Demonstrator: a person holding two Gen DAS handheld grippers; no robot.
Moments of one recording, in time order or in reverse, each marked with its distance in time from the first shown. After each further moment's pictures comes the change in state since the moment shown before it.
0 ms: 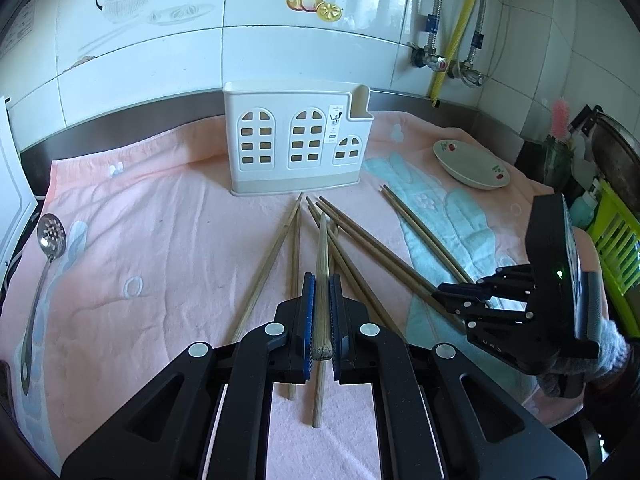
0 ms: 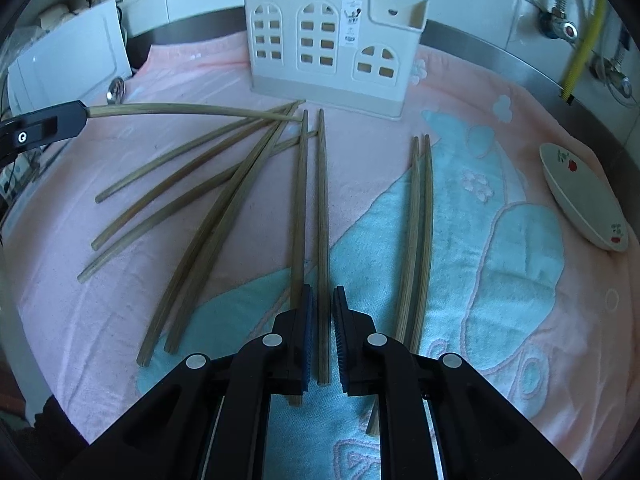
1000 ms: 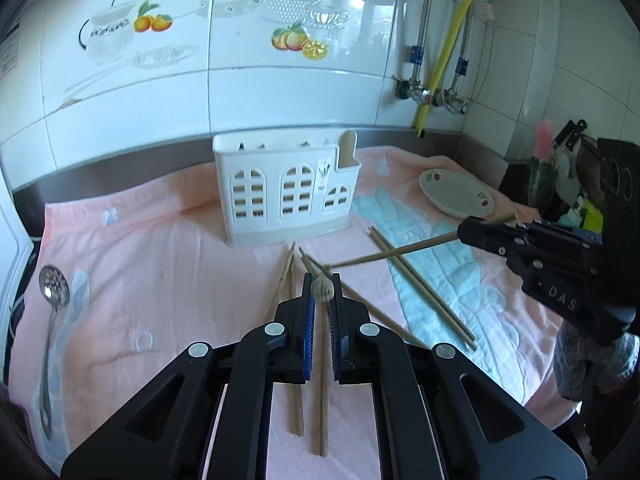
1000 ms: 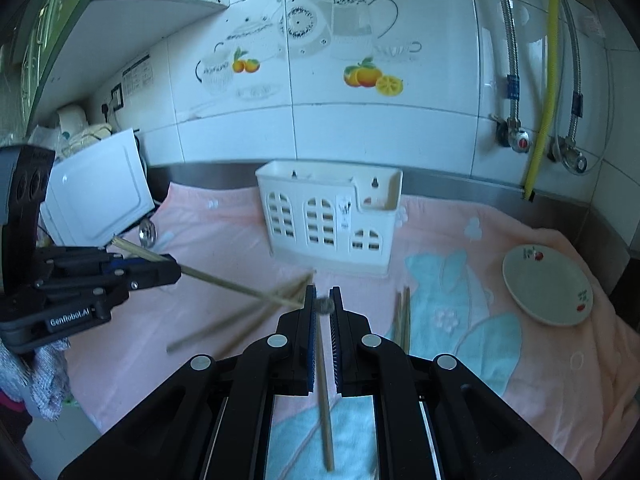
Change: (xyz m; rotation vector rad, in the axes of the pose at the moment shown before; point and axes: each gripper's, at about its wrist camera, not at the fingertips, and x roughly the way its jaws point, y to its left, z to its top) left arm -0.020 0.003 0.045 0.047 -0.070 -0.053; right arm -0.111 -0.002 0.056 0.106 -0.411 0.031
